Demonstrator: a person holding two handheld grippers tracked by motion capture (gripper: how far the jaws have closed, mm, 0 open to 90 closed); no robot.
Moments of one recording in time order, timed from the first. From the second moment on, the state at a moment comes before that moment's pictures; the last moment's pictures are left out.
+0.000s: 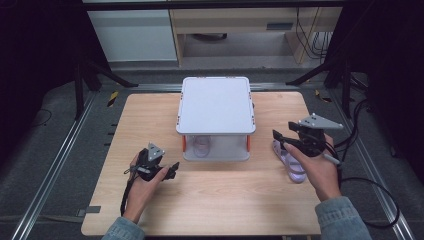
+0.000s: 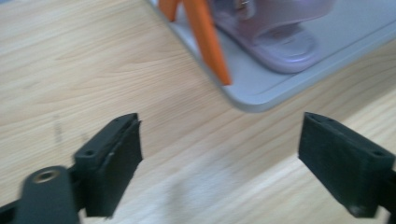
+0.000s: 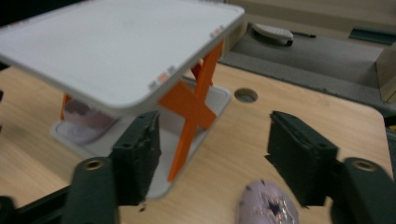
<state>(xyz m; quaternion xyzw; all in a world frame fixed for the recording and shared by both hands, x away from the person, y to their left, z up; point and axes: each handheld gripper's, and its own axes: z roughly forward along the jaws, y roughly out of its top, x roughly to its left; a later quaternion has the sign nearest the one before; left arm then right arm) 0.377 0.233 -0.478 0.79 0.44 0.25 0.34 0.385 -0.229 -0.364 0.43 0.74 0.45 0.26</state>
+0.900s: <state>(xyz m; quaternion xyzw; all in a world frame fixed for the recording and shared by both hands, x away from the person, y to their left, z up) 0.385 0.254 -0.485 0.77 0.48 0.26 0.34 0.366 -0.256 -0.458 0.47 0.78 0.35 0.22</state>
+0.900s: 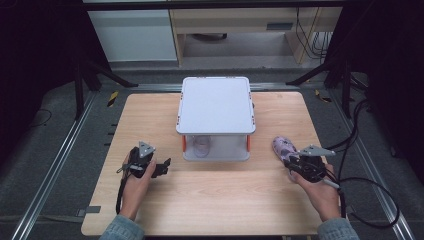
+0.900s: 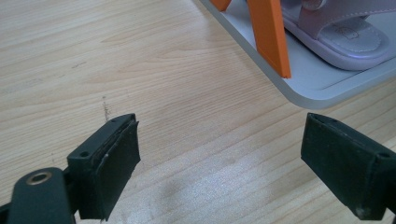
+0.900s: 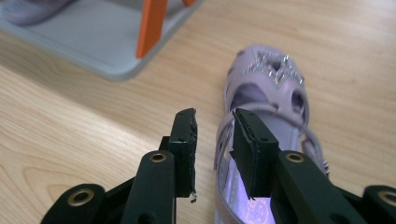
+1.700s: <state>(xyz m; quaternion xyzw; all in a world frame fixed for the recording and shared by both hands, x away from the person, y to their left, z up) 0.386 0.256 -0.485 0.76 0.48 0.26 0.34 0.326 -0.224 -0.444 0.43 0.78 0.42 0.18</state>
